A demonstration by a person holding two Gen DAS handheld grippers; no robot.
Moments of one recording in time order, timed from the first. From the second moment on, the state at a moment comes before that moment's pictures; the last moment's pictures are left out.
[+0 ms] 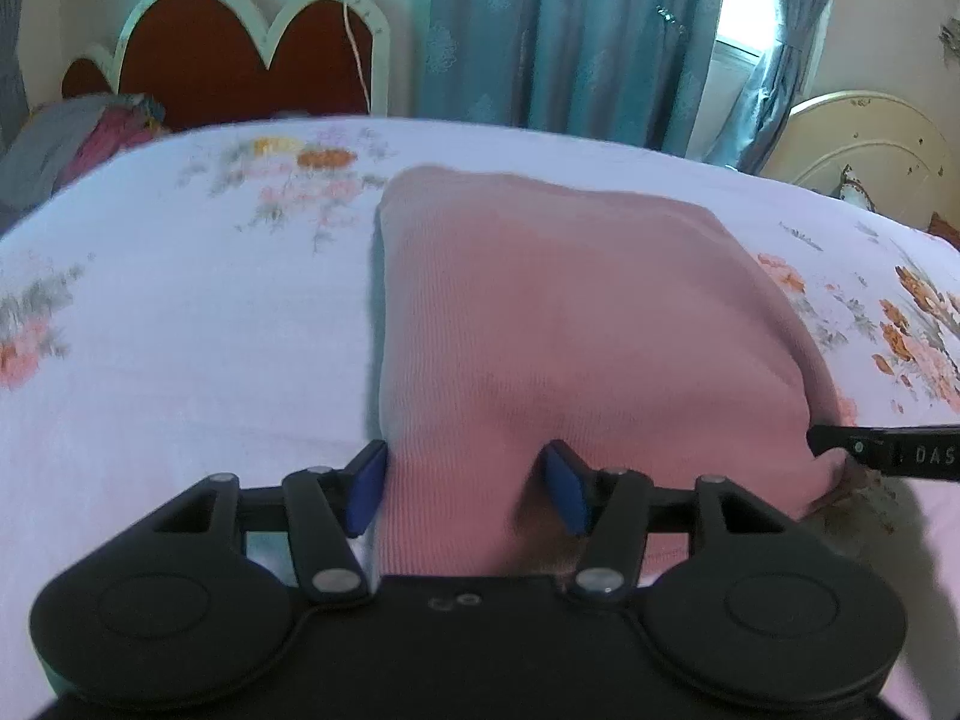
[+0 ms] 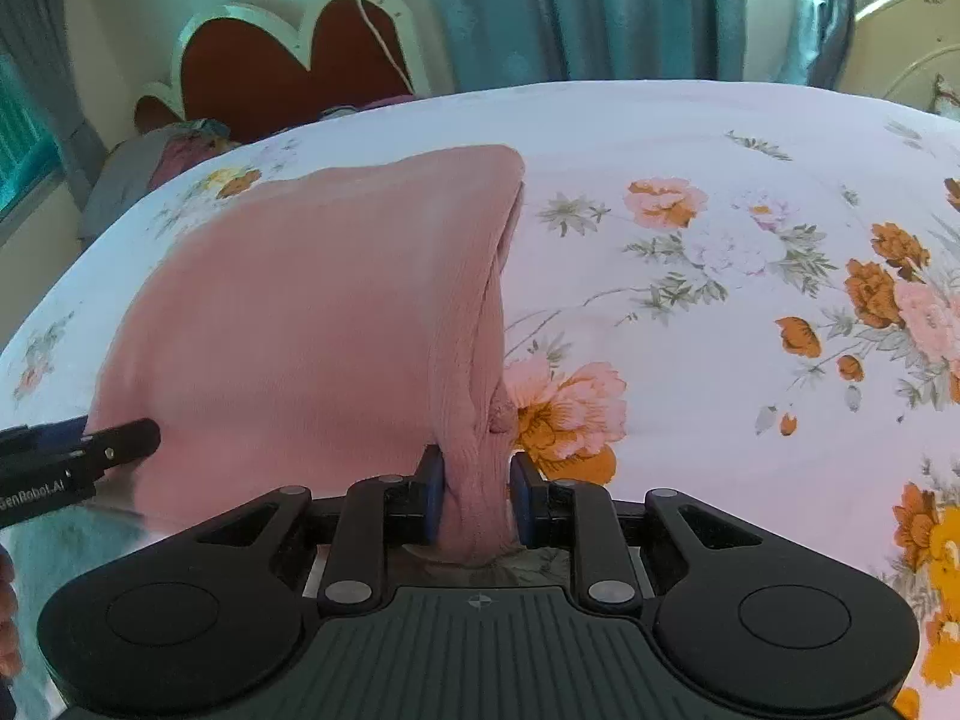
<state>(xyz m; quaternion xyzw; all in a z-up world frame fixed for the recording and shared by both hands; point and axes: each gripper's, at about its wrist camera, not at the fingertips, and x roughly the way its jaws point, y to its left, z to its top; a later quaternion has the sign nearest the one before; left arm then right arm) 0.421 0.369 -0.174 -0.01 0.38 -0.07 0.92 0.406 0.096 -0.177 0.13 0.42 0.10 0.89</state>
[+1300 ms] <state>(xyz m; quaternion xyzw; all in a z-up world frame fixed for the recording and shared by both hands) 0.165 0.301 -0.036 0.03 0.27 0.06 0.96 0.126 0.076 -0.033 0.08 0.31 0.14 0.94</state>
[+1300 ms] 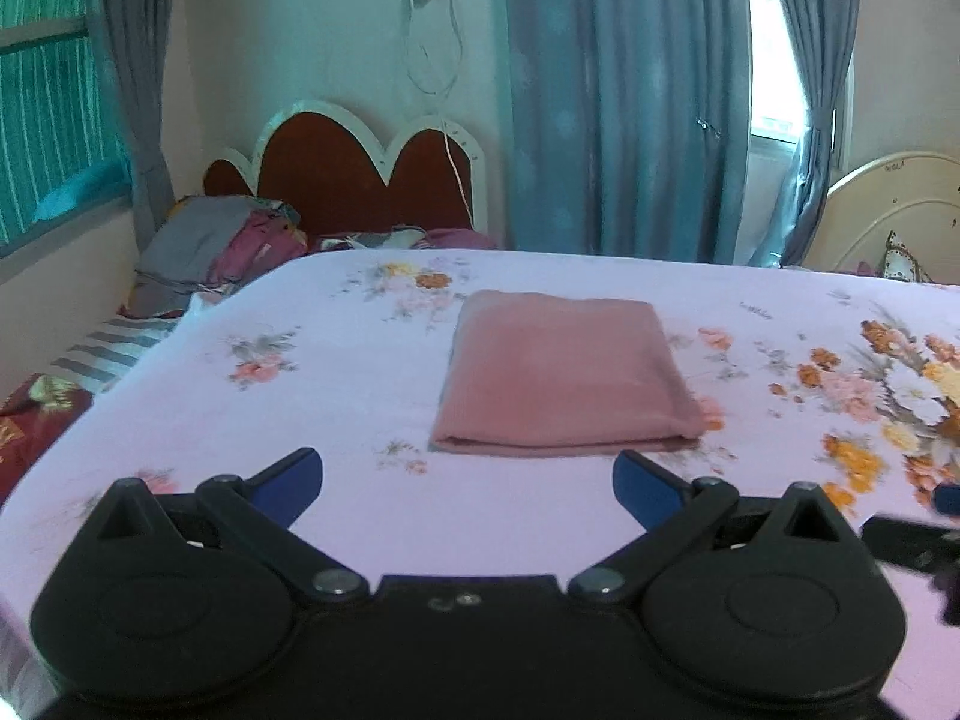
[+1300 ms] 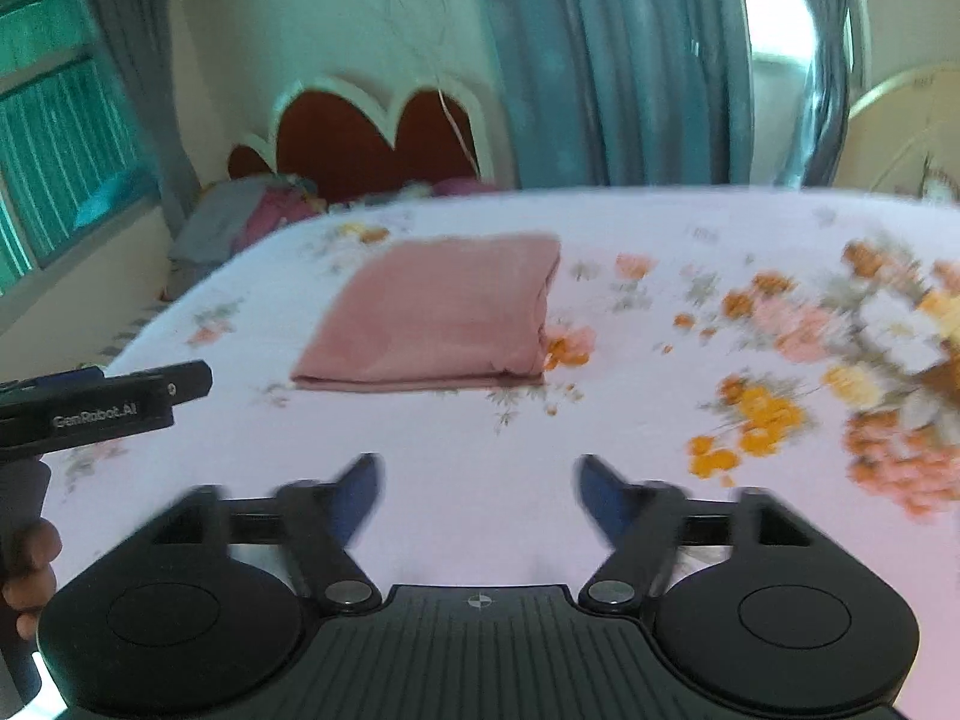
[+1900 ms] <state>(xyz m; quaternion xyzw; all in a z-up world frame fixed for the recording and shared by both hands) 0.059 0.299 0.019 0.00 0.25 0.06 0.97 0.006 0.066 0.039 0.05 0.18 0.07 0.98</state>
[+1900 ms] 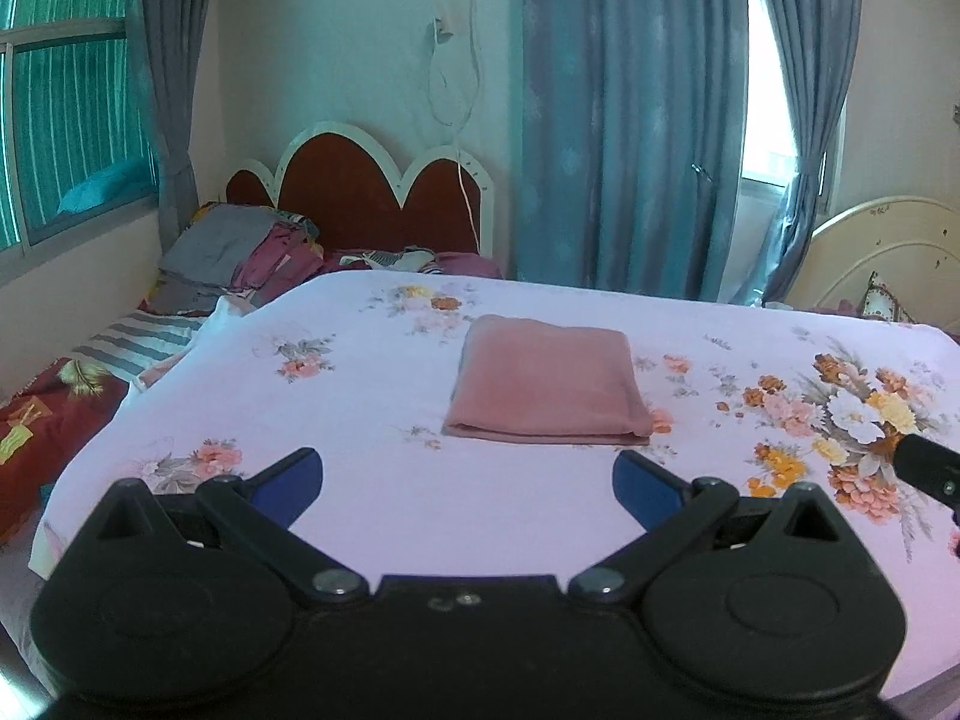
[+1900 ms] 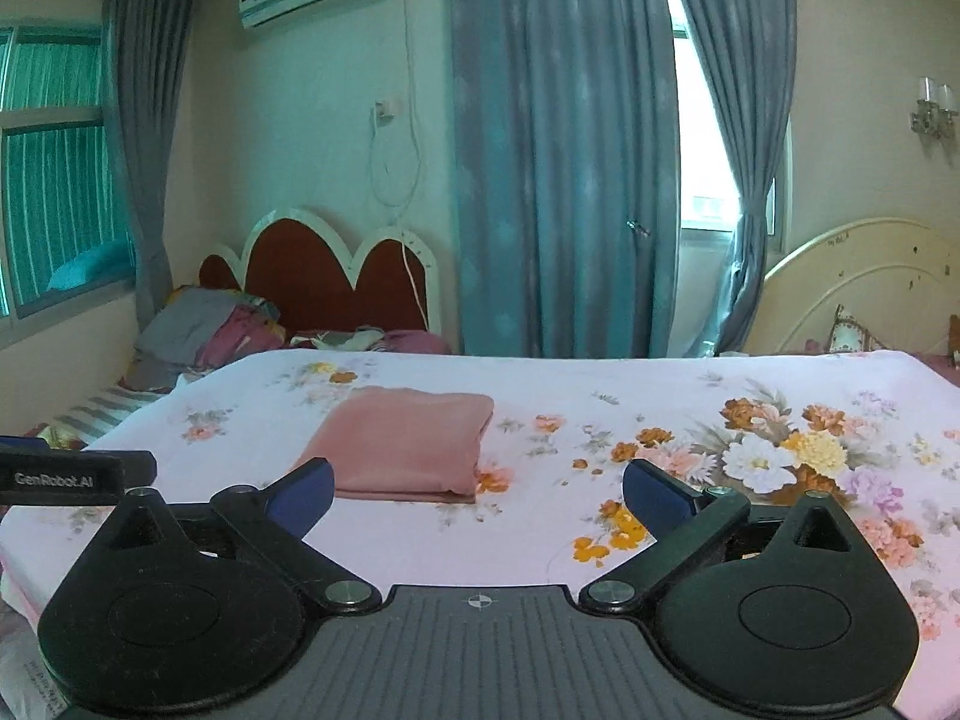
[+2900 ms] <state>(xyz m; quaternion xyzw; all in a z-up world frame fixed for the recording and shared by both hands) 0.053 0.312 0.023 0.00 0.25 0.06 0.97 0.013 0.068 0.037 0.07 0.18 0.08 0.98</state>
